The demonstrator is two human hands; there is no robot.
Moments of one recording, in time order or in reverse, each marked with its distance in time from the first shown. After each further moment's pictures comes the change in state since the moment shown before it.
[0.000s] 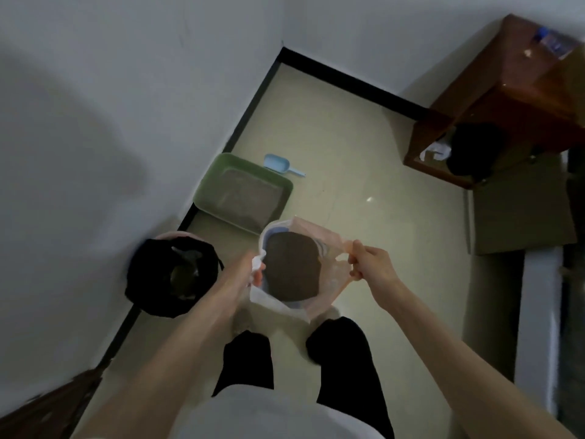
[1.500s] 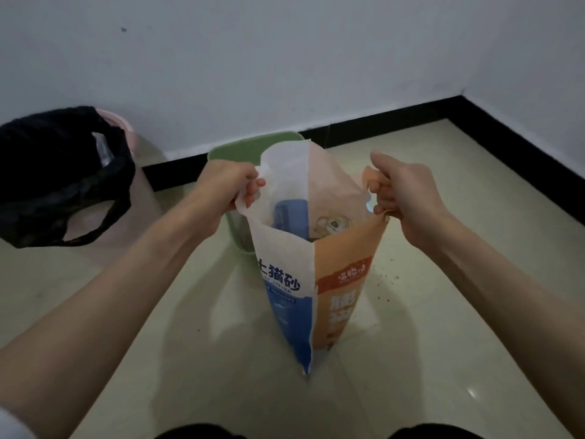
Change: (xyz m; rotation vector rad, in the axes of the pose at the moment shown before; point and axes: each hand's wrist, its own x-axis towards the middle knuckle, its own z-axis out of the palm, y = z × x) left_hand 0.415 -0.079 0.187 -0.541 0.652 0.555; right_hand 0.491 0.055 0.099 -0.097 -0.635 -0.783
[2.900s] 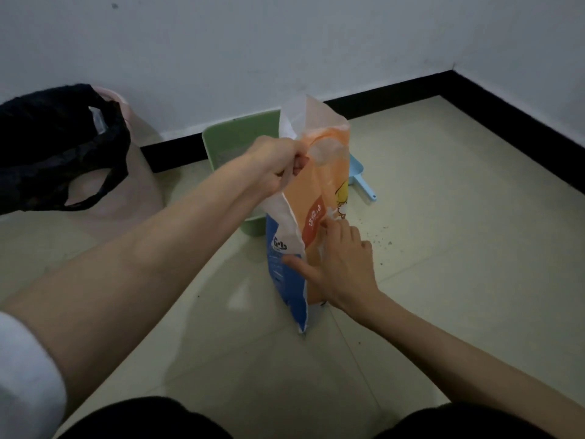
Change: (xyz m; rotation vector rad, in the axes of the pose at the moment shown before) left_hand -0.055 -0.006 0.073 0.011 -0.074 -0.106; right_hand -0.085 0.151 0.031 -0.997 -0.004 -0.396
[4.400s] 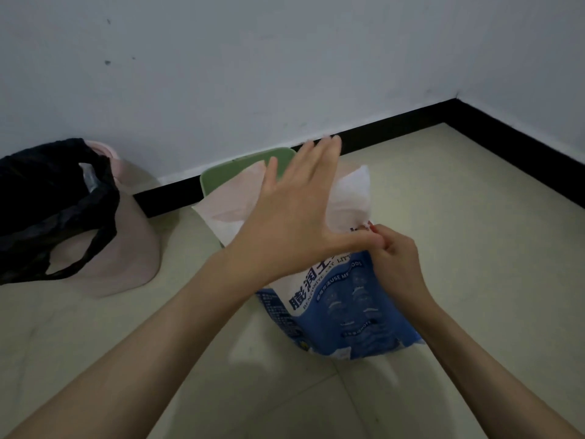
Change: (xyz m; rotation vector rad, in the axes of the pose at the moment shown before) left_hand 0.011 0.014 0.009 1.135 -0.023 0.859; right_hand 0.097 0.043 -0.039 0.780 0.247 0.118
